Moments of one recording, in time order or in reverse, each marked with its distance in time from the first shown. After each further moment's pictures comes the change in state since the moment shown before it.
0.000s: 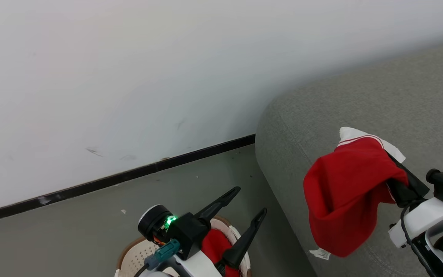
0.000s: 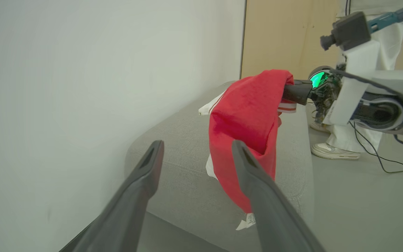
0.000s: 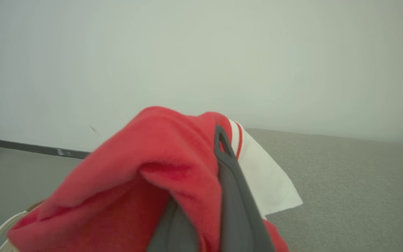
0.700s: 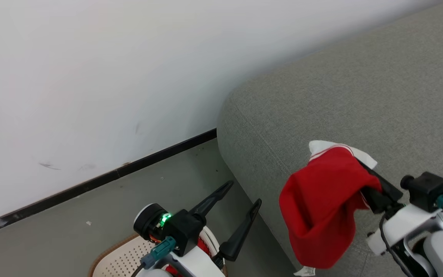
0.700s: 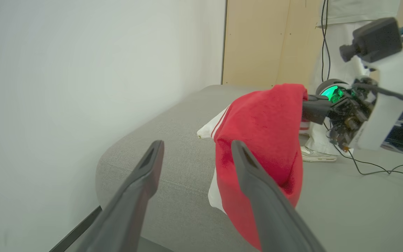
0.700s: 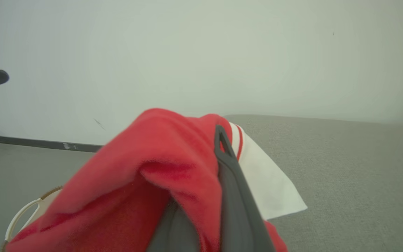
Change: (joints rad) left arm 0.000 -0.016 0.009 0.016 0.001 0.032 -0.027; right arm 0.046 0.012 0.068 -0.099 0.016 0.000 0.022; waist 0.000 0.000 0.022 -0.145
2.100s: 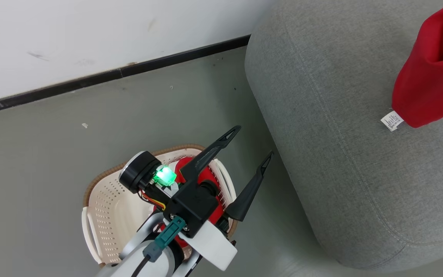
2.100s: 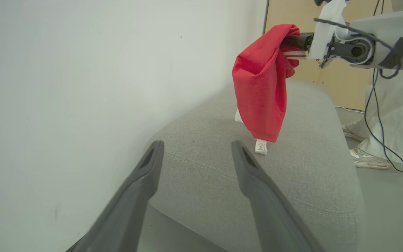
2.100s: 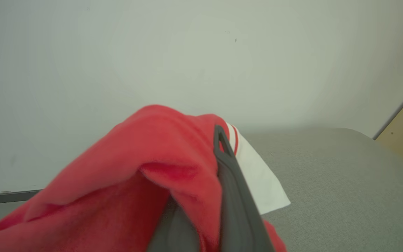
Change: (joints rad) left arm -0.140 0.054 0.007 -0.264 0.163 0.099 0.160; right arm -0.596 -0.156 -0.248 0.486 0.041 0.000 -0.020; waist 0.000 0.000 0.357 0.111
